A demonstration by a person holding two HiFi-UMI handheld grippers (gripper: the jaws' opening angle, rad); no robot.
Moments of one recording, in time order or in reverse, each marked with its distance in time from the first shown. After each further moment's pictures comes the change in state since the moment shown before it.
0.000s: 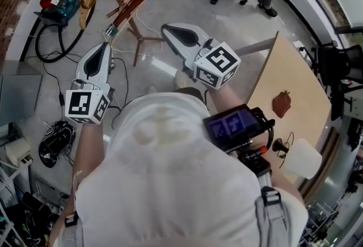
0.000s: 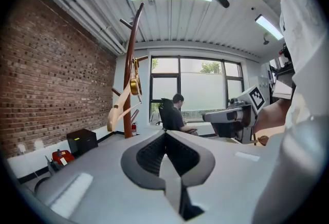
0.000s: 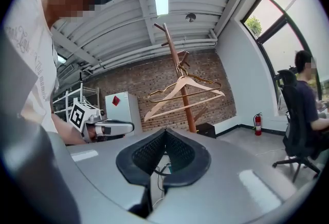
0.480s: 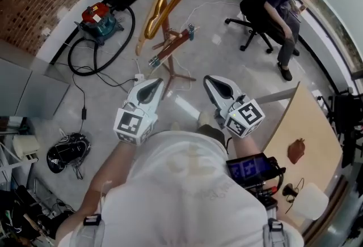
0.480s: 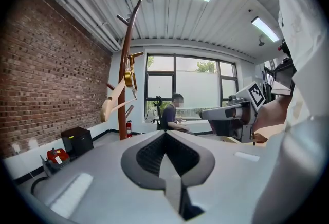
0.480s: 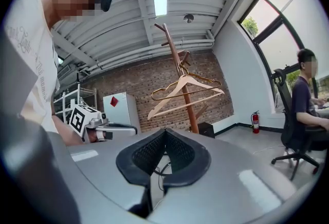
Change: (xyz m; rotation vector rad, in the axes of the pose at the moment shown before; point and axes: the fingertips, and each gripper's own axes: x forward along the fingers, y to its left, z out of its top) left arm -0.019 -0.040 -0.029 -0.003 0.050 -0.083; right arm -0.035 0.032 -0.020 0.035 0.008 -0.038
